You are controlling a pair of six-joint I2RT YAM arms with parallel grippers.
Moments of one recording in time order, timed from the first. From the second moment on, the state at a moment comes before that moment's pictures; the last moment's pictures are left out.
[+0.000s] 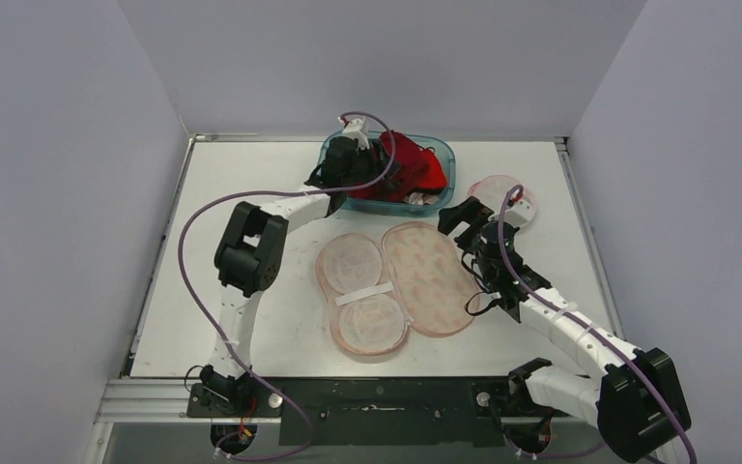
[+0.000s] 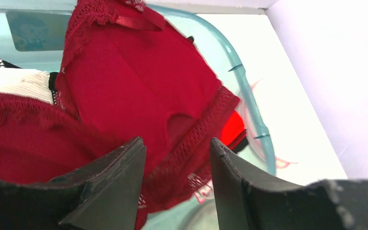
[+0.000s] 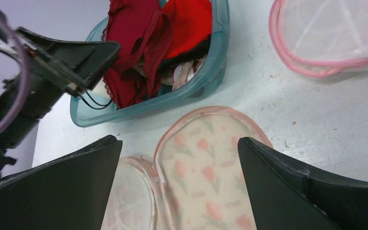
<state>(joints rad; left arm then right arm) -0.49 2.27 1.66 0.34 0.20 -0.56 0.44 1.09 0.57 0.20 0.31 0.77</state>
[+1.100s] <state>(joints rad) -0.94 1.10 0.56 0.16 -0.38 -0.75 0.33 0.98 0.27 -0.05 0.28 0.83</state>
